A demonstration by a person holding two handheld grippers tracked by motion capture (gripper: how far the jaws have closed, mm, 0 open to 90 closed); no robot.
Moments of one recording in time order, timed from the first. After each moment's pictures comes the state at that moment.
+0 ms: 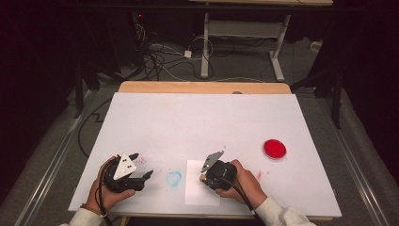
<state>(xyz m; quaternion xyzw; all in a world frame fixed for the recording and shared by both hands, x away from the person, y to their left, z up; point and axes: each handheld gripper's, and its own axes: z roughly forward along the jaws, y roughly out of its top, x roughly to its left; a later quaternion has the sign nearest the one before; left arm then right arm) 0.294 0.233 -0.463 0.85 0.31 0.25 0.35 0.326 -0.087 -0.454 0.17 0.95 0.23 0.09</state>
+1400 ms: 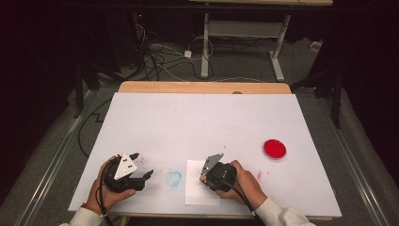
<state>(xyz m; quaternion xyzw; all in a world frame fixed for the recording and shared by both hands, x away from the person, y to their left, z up) 0.294 0.233 -0.462 0.85 0.31 0.25 0.35 0.323 -0.087 -0.456 0.17 0.95 0.23 0.10</state>
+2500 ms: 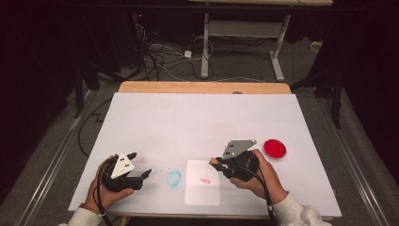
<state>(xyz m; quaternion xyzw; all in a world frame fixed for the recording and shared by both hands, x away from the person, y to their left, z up) 0.297 0.240 -0.464 0.84 0.32 0.25 0.35 0.323 -0.133 -0.393 0.19 0.91 0.34 0.14</state>
